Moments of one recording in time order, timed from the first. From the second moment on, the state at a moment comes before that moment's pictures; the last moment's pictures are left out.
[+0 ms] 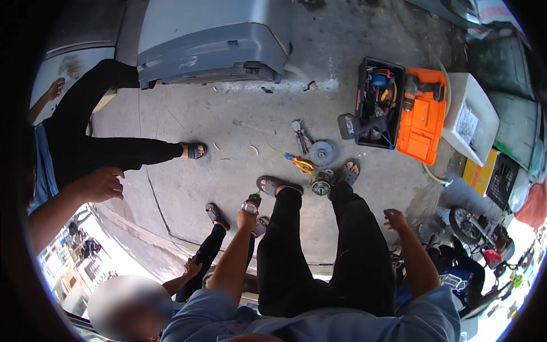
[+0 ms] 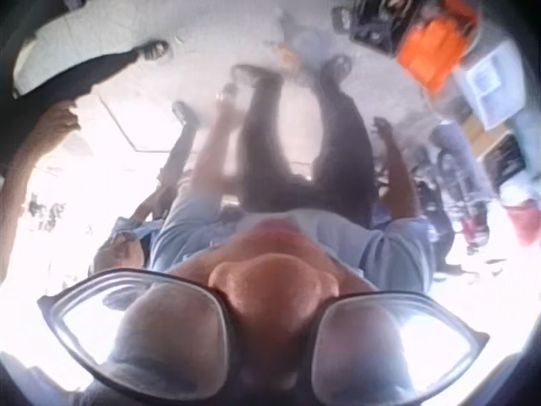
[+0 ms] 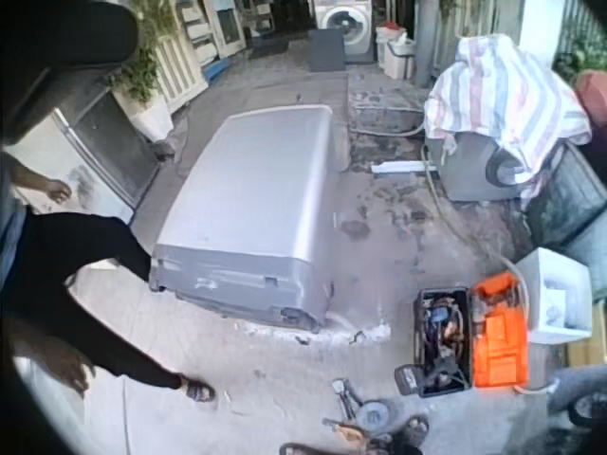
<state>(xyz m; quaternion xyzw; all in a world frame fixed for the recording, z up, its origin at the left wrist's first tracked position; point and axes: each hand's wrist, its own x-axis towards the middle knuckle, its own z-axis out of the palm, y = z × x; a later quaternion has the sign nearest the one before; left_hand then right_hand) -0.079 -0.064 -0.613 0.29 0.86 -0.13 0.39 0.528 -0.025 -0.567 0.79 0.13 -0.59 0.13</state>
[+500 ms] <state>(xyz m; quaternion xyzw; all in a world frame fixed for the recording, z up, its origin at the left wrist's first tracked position) 0.051 -0.232 -0.420 0.26 0.89 -0.05 0.38 0.605 0.170 -0.593 0.90 0.34 -0.26 -0.01</state>
